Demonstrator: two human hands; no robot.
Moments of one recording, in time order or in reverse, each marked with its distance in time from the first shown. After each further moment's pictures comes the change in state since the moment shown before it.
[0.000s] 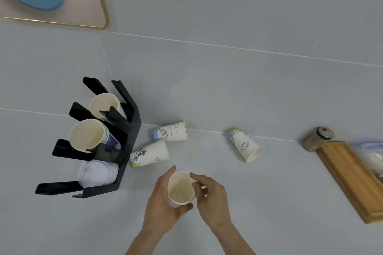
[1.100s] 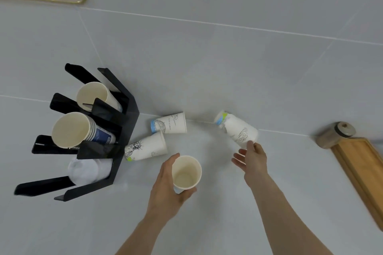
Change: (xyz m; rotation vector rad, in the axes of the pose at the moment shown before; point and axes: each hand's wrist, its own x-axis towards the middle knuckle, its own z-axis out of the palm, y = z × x) left_hand 0.038 0.007 0.026 0.057 0.014 -0.018; right_hand 0.134 0.046 -0.086 0.771 0.273 0.646
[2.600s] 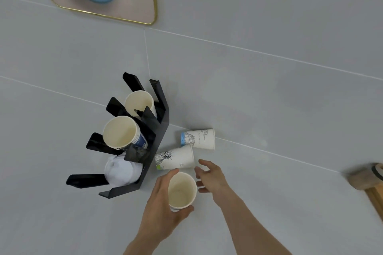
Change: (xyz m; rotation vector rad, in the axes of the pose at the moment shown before) left_hand -0.022 -0.036 -0.073 0.029 0.126 0.031; right_hand -0.068 0.070 0.137 -0.691 -0.504 -0.008
